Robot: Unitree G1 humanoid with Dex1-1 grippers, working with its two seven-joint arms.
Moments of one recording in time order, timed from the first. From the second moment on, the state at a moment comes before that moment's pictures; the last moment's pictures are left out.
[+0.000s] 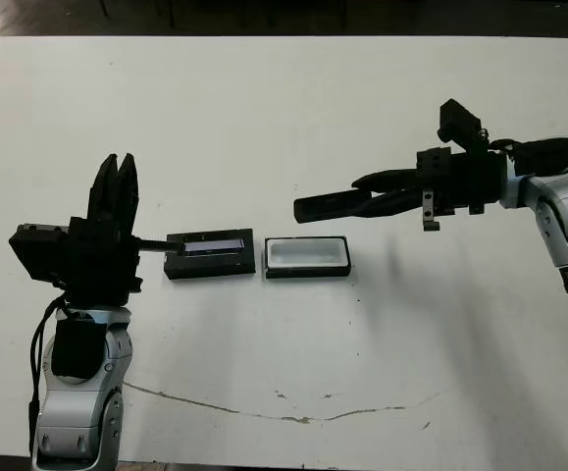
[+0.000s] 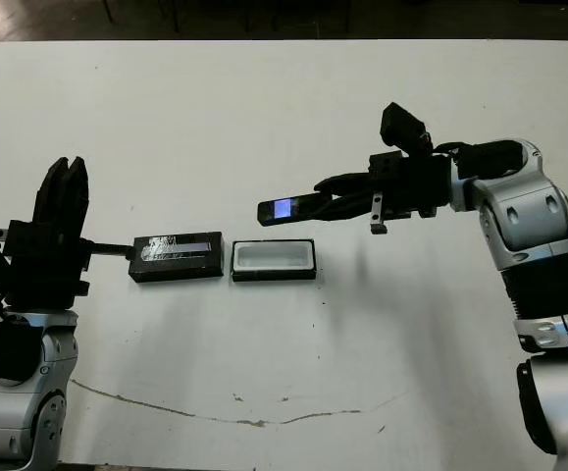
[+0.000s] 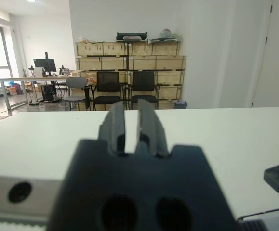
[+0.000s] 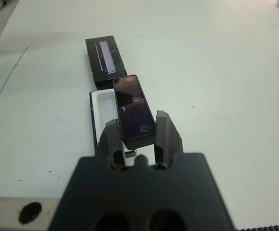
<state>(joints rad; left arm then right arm) 0.08 0.14 0.08 -0.51 -0.09 0.01 -0.04 -0.75 -0.69 0.24 0.23 0.26 0.36 1.31</state>
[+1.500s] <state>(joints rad) 0.09 0.14 0.07 -0.51 -0.09 -0.01 -0.05 -0.66 -0.69 0.33 0.10 0.17 0.49 1.25</state>
